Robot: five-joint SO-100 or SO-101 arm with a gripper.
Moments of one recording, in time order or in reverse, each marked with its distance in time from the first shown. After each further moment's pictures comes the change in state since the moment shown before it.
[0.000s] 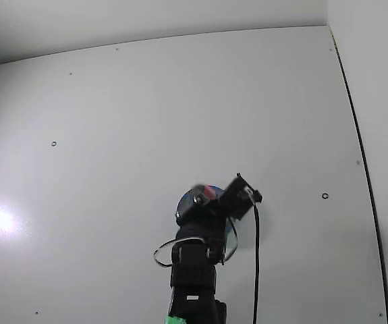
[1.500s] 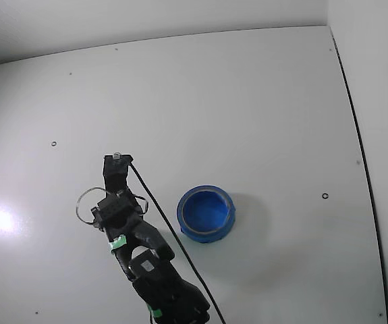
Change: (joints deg) arm -36.7 -68.1 -53.5 21.6 -15.7
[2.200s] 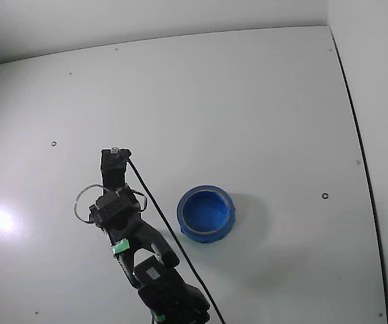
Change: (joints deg) arm 0.2 6.1 0.4 1.2 0.0
